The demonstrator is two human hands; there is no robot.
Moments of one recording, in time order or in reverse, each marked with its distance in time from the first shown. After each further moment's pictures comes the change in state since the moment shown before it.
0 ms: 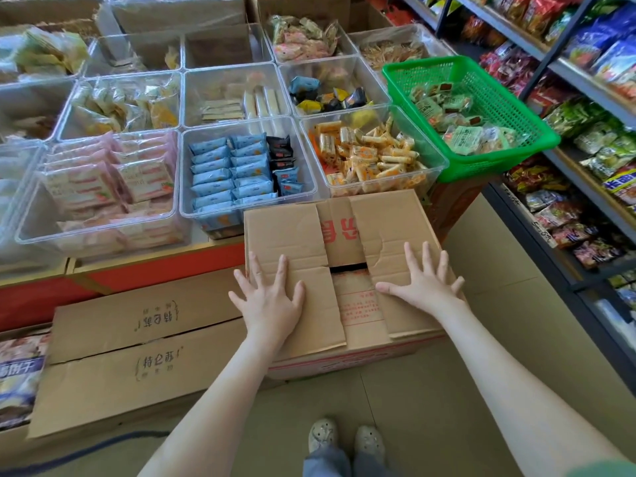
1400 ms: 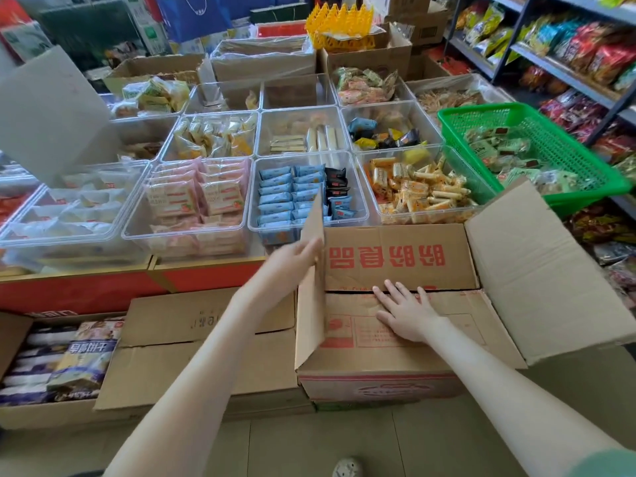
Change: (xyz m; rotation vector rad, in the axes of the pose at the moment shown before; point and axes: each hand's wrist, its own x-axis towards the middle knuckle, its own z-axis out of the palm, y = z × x) left_hand -0.018 -0.014 -0.160 -0.674 -0.171 0.068; right_hand -0.003 -0.084 0.025 -0.388 -0.081 -0.454
